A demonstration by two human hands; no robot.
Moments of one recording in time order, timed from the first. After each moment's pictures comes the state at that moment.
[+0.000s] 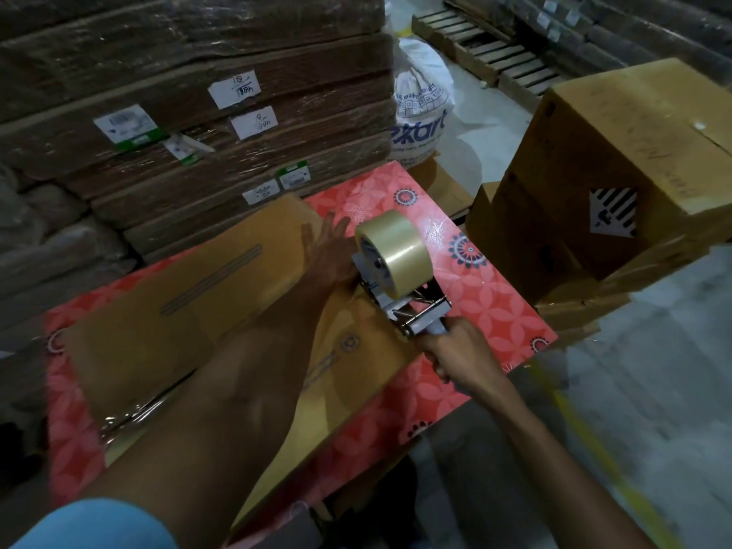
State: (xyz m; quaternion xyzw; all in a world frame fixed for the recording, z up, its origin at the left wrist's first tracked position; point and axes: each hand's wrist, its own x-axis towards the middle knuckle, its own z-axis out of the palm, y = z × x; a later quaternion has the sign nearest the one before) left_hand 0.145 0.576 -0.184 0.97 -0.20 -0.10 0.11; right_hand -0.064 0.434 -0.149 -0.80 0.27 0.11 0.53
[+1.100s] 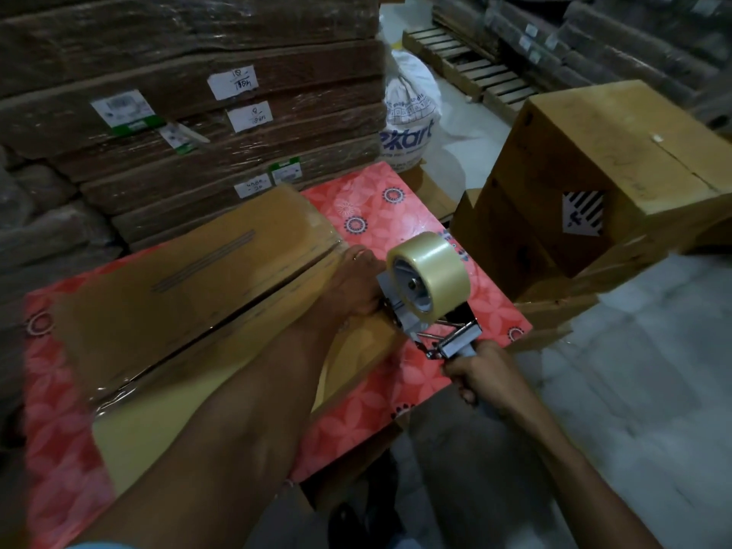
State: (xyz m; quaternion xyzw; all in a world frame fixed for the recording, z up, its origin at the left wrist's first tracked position) left_hand 0.079 0.560 -0.210 0.89 -0.46 -0.07 0.00; right_hand -0.137 0.412 -0.146 -0.77 0.31 0.12 0.54
